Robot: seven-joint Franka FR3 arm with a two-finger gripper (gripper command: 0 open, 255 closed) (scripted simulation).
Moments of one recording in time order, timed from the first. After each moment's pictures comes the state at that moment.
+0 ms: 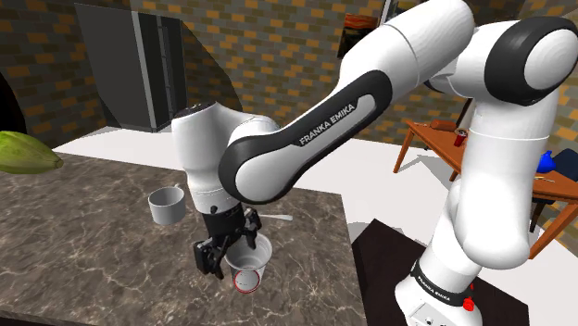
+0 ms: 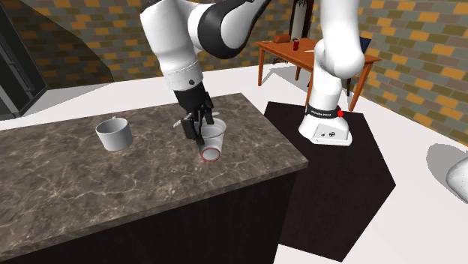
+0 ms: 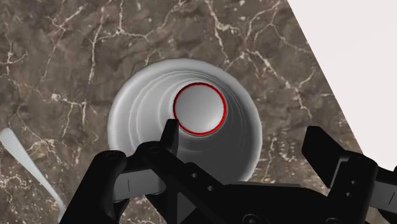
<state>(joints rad) 0.27 0.23 0.55 -2.04 -0.07 2.02 0.80</state>
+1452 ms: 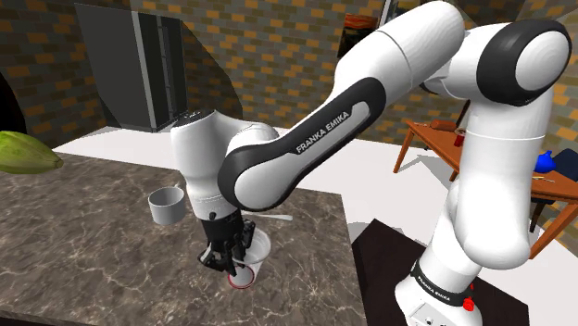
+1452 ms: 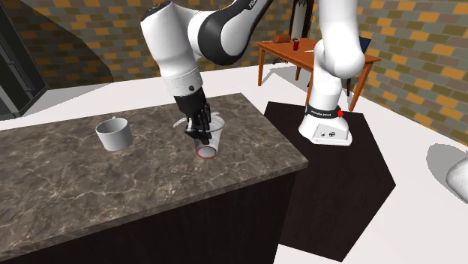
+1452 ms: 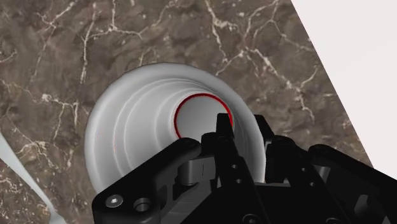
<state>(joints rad) 0.28 0.25 0.55 -2.04 -0.09 2.05 0.81</state>
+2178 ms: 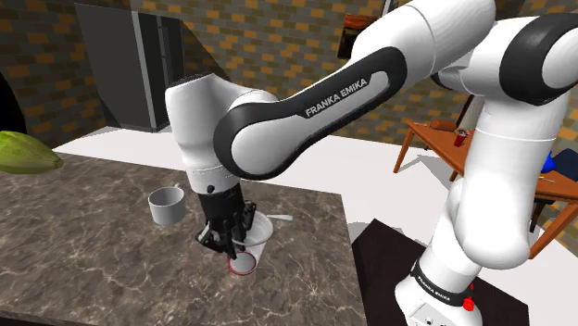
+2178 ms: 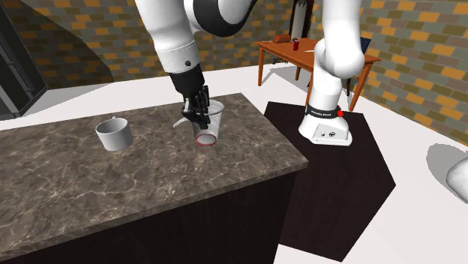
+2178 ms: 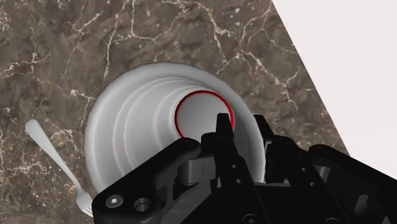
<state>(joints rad) 0.26 0.18 0.56 -1.98 -0.04 1.92 0.78</state>
